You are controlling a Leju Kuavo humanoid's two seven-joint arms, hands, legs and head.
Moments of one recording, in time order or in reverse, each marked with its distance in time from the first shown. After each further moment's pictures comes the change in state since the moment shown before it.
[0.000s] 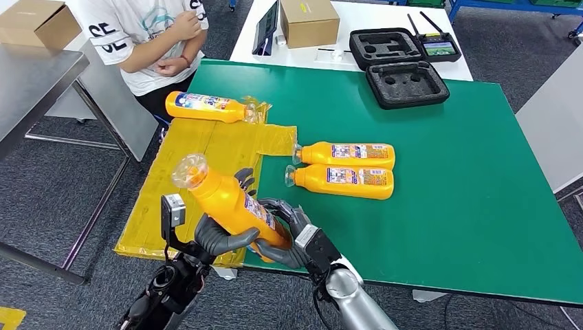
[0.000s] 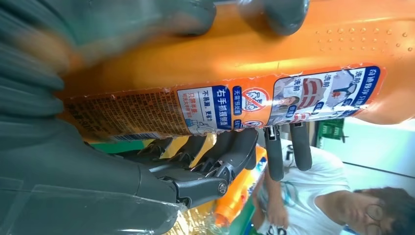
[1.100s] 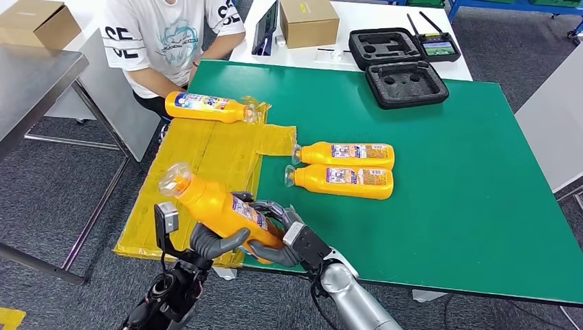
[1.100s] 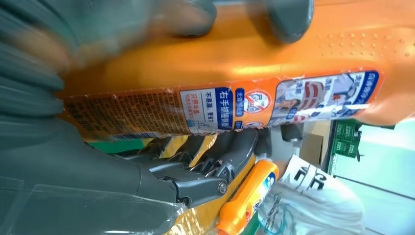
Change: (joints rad) left arm 0.041 0.000 0.032 0.019 0.060 0.078 -0.066; right arm -0.063 0.012 0.033 0.099 0.039 0.006 0.005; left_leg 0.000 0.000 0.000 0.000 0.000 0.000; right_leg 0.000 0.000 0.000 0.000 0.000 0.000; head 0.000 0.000
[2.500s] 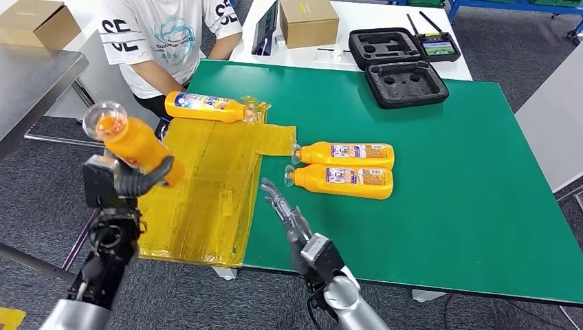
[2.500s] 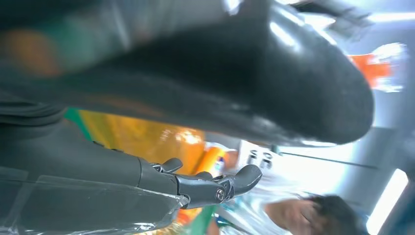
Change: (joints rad) left arm -0.205 0.149 0.289 0.017 -0.468 0.430 -0.030; right arm 0.131 -0.034 0.030 -0.300 -0.185 -0.047 -0.015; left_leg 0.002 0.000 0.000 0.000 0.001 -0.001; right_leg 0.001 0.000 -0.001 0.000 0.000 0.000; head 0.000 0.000
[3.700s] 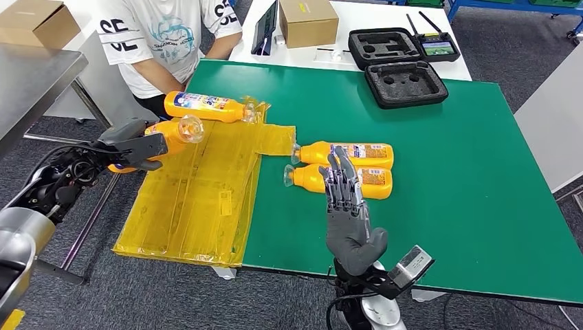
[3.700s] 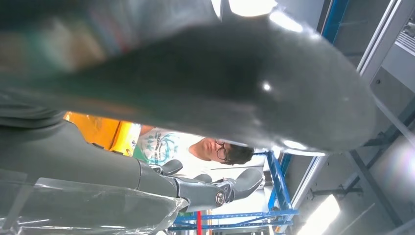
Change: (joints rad) left arm -0.539 0.287 -0.488 0.582 -0.462 -0.415 0.107; right arm 0.166 -0.014 -0.135 -0.432 -0.164 -0.002 -0.015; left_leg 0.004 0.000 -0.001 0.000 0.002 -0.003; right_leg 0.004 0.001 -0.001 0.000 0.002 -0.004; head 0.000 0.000
